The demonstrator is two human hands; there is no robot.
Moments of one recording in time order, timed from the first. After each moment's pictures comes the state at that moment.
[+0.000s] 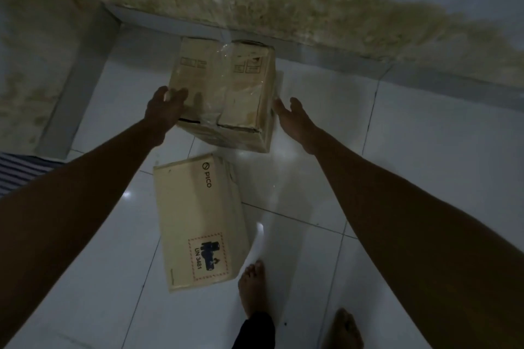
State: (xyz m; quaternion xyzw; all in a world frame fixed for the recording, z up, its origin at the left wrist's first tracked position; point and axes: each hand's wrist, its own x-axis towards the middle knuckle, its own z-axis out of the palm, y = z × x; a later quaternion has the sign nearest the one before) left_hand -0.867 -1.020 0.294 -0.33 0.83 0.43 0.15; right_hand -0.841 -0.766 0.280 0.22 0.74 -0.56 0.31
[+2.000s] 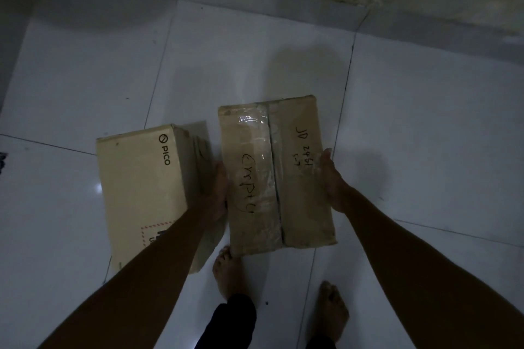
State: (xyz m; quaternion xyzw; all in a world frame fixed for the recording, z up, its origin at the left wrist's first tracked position) left_hand -0.663 -0.896 0.120 -0.36 0.59 0.61 0.39; right_hand -0.657 -0.647 0.126 0.41 0.57 -0.63 0.33
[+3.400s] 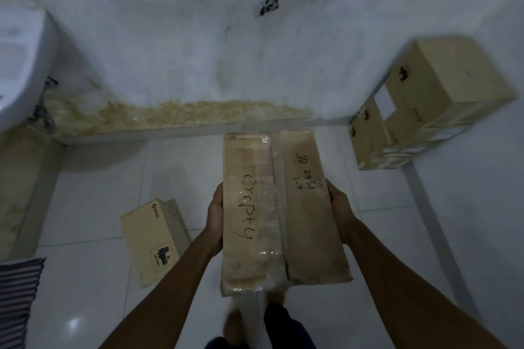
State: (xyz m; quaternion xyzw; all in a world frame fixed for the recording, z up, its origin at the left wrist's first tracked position) left_hand -0.504 -0.715 0.648 -0.18 0.53 0.73 0.40; right_hand -0.418 -0.487 0.665 0.42 0.41 -0.81 0.06
